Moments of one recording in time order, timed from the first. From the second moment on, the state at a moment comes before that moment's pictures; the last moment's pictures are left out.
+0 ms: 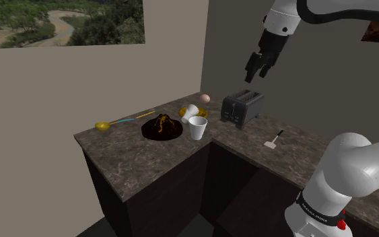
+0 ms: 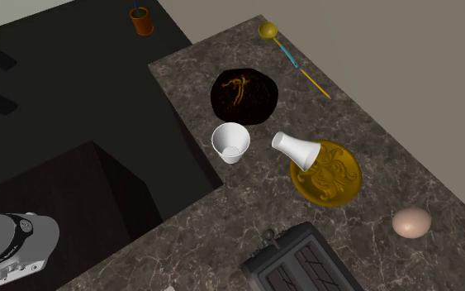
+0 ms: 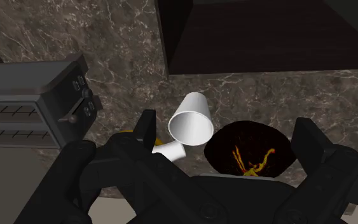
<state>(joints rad) 0.02 -0.82 0.04 -2.28 -0.07 1.68 0.14</state>
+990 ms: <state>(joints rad) -0.01 -0.44 0.07 -2.30 -0.13 2.02 0.20</state>
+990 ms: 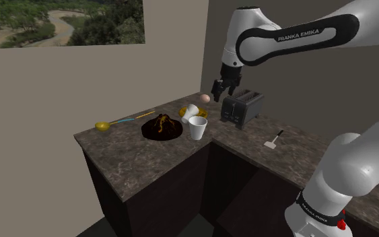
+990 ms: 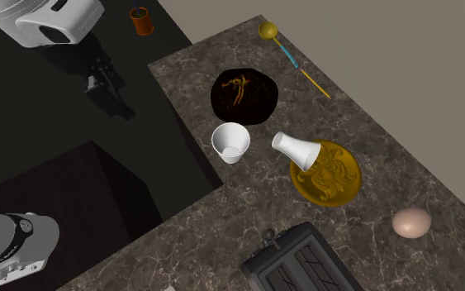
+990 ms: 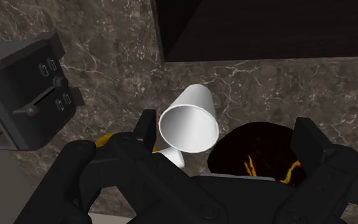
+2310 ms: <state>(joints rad) -0.04 0.31 0.06 -1.91 -0.31 2.28 0.32</state>
